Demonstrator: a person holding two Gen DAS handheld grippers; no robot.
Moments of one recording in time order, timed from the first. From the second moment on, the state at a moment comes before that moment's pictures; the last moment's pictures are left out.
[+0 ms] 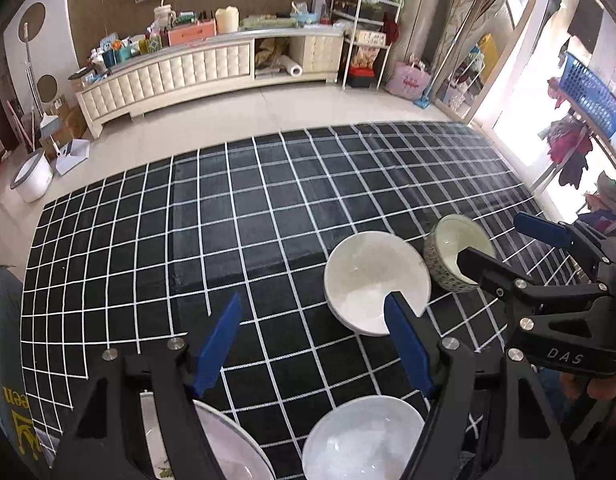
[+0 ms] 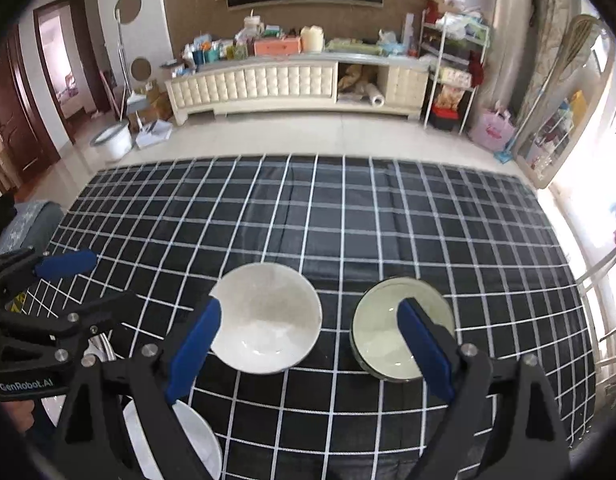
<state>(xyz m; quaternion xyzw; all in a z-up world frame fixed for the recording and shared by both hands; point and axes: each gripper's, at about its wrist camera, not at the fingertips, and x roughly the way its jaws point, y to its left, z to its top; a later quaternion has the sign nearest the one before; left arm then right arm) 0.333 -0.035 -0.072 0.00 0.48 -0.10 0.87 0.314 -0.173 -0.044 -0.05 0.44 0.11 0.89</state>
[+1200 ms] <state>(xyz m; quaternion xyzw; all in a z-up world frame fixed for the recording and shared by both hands) 0.382 -0.071 -0.149 0.05 0.57 -0.13 0.81 0.341 -0.178 -0.109 -0.05 0.52 0.13 0.84</state>
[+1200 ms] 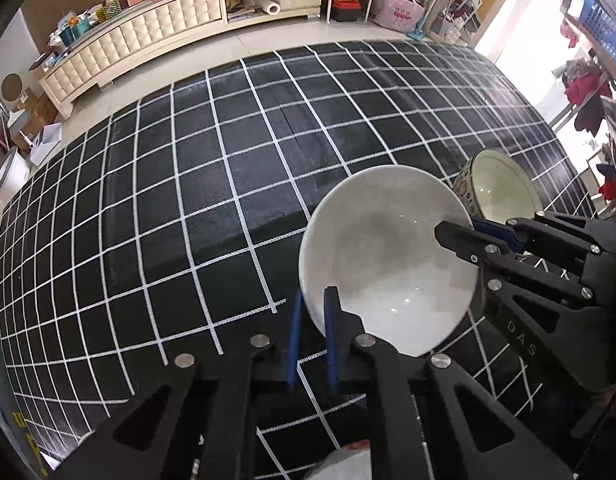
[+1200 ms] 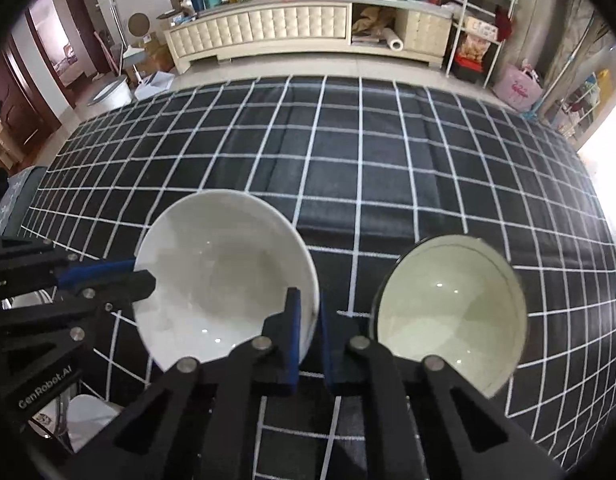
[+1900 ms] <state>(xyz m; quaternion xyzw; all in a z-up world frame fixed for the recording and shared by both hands) 0.286 -0.034 -0.043 0.03 0.48 -0.12 0.87 0.265 -0.149 -0.009 -0.05 0.44 0.13 0.89</state>
